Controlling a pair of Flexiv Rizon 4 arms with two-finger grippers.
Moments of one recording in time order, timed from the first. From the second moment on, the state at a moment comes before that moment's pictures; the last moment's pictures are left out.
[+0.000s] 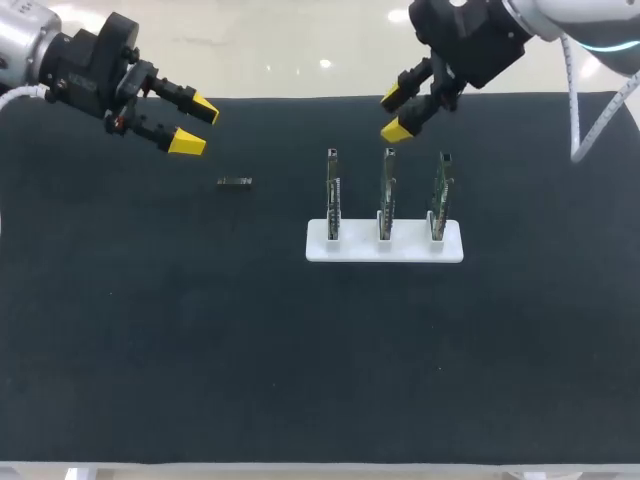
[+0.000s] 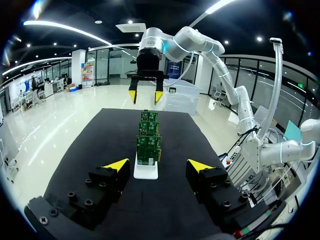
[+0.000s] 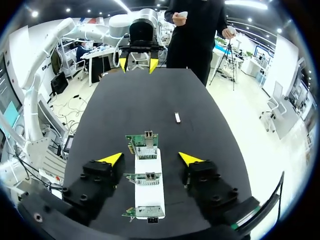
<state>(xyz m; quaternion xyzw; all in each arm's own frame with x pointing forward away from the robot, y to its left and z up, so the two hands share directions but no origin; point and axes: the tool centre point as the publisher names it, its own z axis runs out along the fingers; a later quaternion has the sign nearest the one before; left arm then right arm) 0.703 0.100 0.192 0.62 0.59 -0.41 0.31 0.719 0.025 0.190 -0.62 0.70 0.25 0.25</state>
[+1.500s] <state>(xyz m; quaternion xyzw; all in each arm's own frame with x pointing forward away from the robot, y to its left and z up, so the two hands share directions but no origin) 0.703 0.100 0.192 0.62 0.59 -0.41 0.31 0.715 0.021 0.147 -0.62 0.70 0.26 0.24</state>
